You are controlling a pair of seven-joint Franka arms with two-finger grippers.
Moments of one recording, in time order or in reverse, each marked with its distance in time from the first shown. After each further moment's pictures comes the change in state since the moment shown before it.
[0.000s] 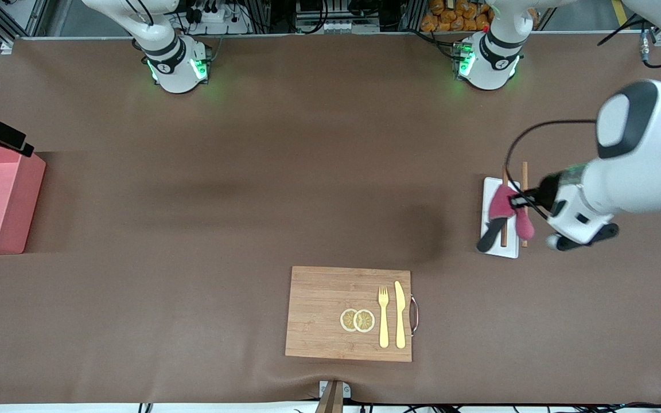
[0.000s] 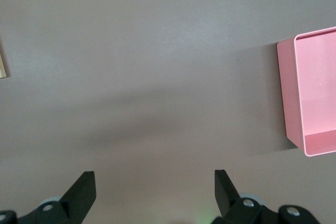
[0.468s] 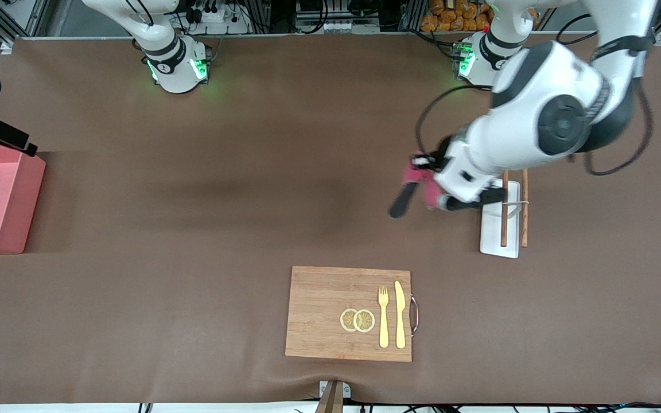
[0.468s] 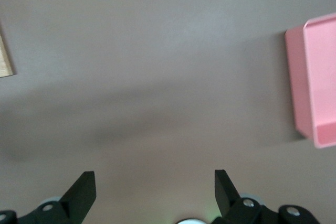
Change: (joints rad) left arm -0.041 0.038 -0.287 0.007 -0.099 0.077 -0.200; right arm 0.000 0.004 0.002 0.000 0.055 -0.043 0.082
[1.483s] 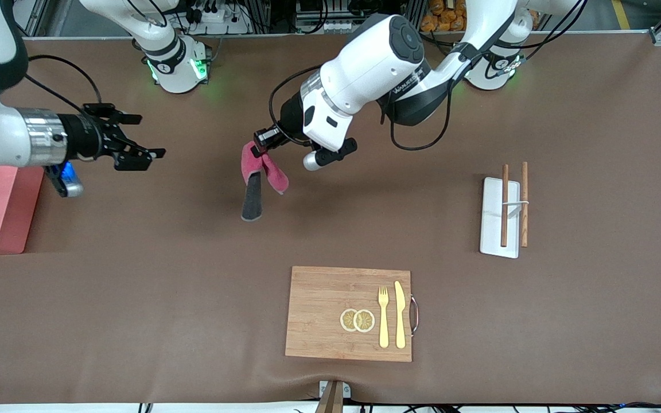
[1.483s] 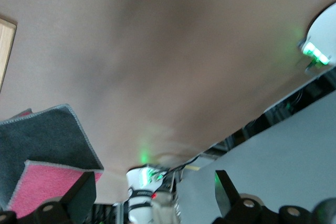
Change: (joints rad) left arm -0.368 0.129 -0.016 0.046 -0.083 0.852 -0.618; right arm 0.122 0.138 0.015 -0.124 0.549 -0.117 0.917
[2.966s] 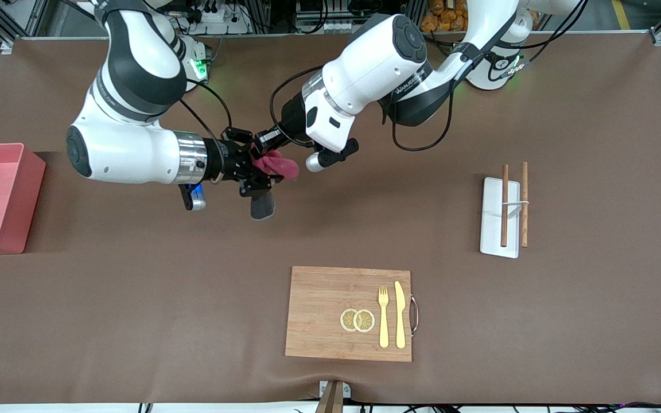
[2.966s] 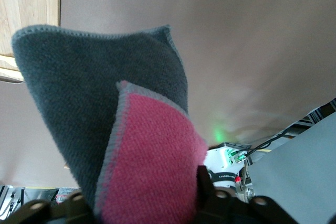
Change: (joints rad) left arm 0.000 0.000 -0.001 0.004 0.000 0.002 -0.011; right arm 0.345 0.104 0.005 -0.021 0.196 0.494 0.308
